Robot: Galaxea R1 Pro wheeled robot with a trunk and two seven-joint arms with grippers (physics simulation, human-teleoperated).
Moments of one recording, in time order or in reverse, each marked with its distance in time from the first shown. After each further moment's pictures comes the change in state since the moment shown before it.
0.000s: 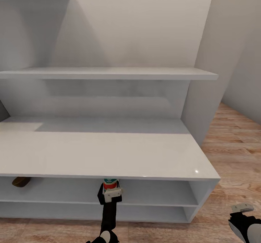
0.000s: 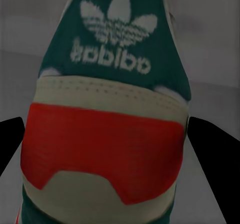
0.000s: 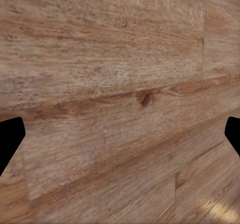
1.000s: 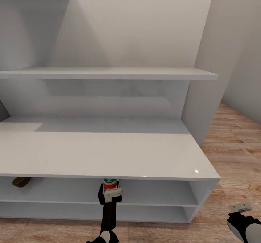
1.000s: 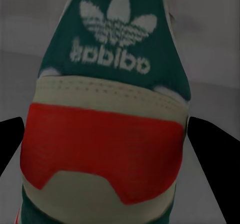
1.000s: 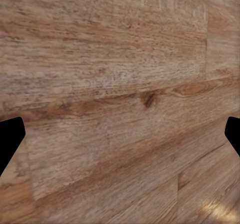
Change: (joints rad) left arm 0.000 0.000 0.000 -0.001 0.000 0.000 0.000; right arm 0.000 0.010 0.000 0.000 0.000 -0.001 -0.001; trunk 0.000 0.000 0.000
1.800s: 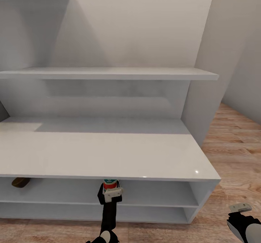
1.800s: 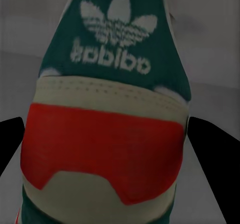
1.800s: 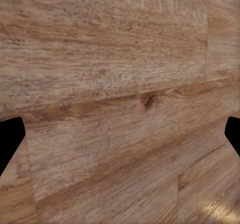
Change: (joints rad) left arm 0.000 0.000 0.000 0.000 0.000 0.000 0.000; right arm 0.000 0.000 0.000 0.000 0.000 0.000 0.000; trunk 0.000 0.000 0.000
